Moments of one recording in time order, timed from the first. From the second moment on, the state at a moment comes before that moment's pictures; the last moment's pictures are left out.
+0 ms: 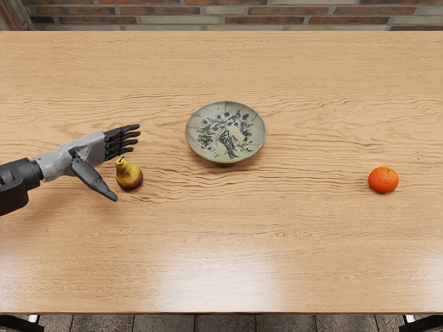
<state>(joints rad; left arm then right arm) -0.84 0.56 -0.11 -0.67 0.54 -0.61 -0.61 -0.06 0.00 -0.06 0.17 0.03 -0.14 -0.03</state>
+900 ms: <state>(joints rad) -0.82 0.52 -0.13 -0.70 0.55 -0.61 -0.61 -0.06 0.00 -0.06 0.17 0.03 -0.14 -0.03</state>
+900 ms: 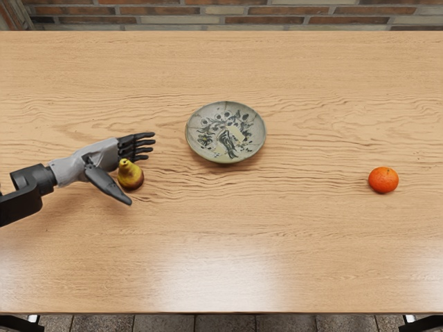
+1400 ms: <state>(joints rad) -0.81 0.52 -0.15 -0.70 0.54 -0.61 -0.61 -0.06 0.00 -0.06 0.17 0.03 -0.14 -0.03</state>
